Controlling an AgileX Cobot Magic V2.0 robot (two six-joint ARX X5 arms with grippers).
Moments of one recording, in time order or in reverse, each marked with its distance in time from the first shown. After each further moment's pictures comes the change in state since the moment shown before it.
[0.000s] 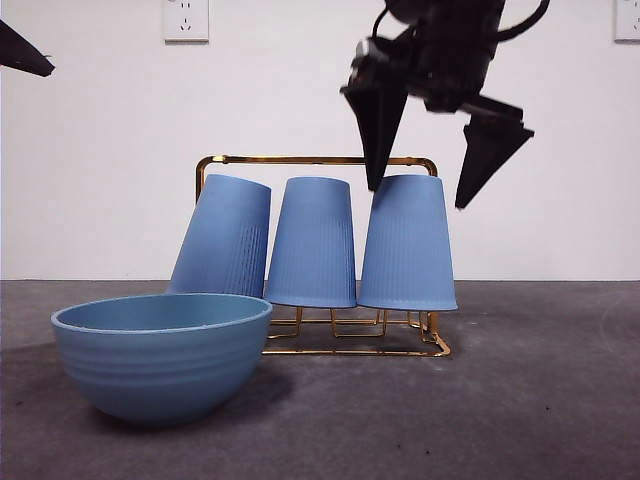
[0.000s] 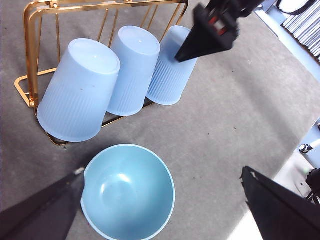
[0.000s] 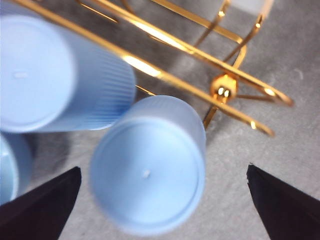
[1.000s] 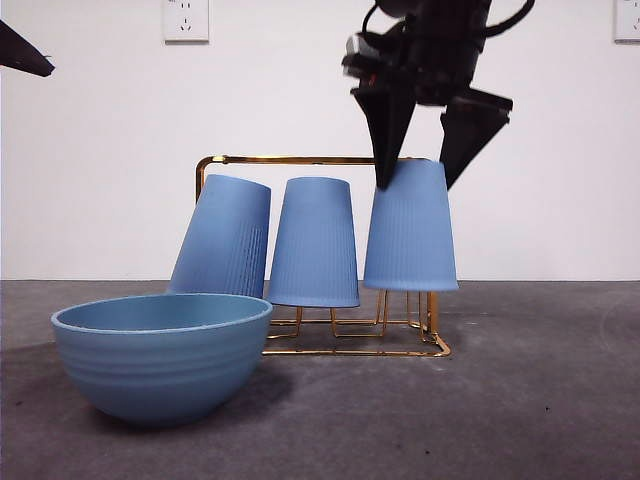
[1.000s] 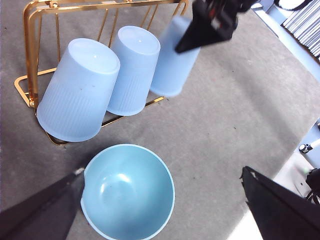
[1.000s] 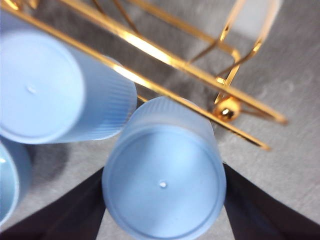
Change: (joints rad) left arm 0.000 0.000 0.000 0.000 0.000 0.000; right arm 0.021 0.006 0.067 -0.028 0.038 0.000
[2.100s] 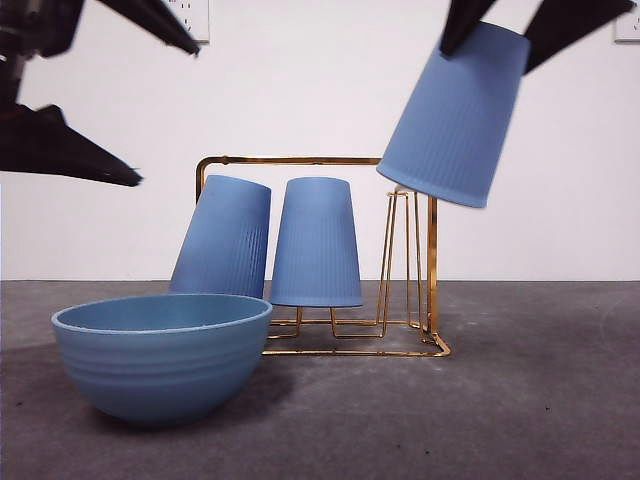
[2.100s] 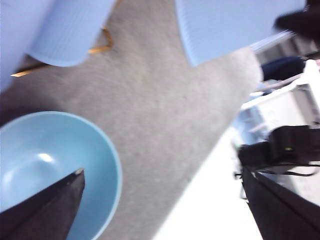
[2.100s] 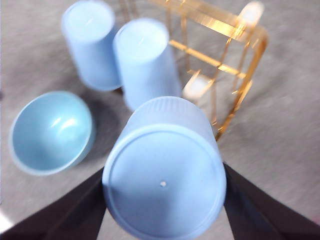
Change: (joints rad) left arm -0.047 0.286 -0.095 0.206 0.273 -0.157; right arm 0.033 -0.753 -0.691 0.388 -0.087 -0.007
